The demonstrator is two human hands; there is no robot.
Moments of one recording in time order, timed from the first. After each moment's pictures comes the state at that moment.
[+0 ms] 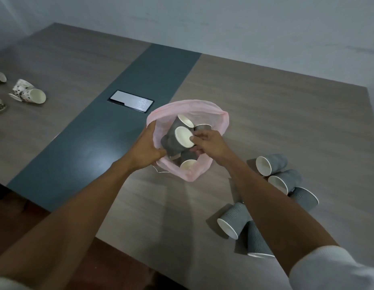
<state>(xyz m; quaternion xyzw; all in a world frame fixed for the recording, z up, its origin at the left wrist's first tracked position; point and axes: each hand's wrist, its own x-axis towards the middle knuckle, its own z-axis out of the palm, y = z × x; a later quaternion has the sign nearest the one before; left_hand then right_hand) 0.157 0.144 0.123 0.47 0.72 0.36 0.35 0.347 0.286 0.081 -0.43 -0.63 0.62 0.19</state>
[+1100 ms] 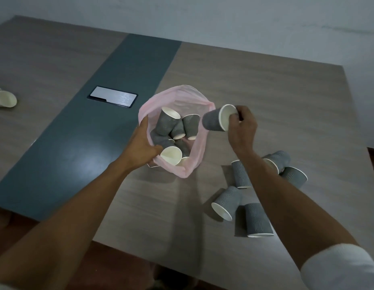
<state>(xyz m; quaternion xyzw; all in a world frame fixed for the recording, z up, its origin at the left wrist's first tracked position) 0.161 0.150 0.099 0.49 0.73 0.33 0.35 0.416 0.301 0.081 -0.56 -0.59 0.29 0.51</state>
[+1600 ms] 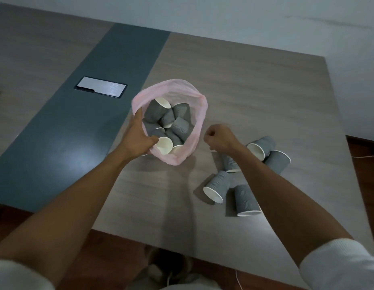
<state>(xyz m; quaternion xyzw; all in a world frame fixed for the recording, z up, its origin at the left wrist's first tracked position) 0.173 0.144 0.082 0.48 0.73 0.36 0.33 0.439 0.259 0.064 -0.56 -0.74 0.37 0.09</state>
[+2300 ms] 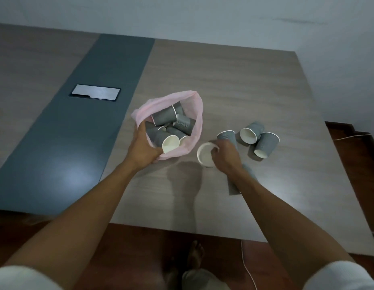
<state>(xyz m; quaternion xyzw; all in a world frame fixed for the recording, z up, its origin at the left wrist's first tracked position) 0.191 0.076 0.069 0.48 0.69 0.39 0.37 0.466 0.136 0.036 -0.63 -0.70 0.25 0.20</state>
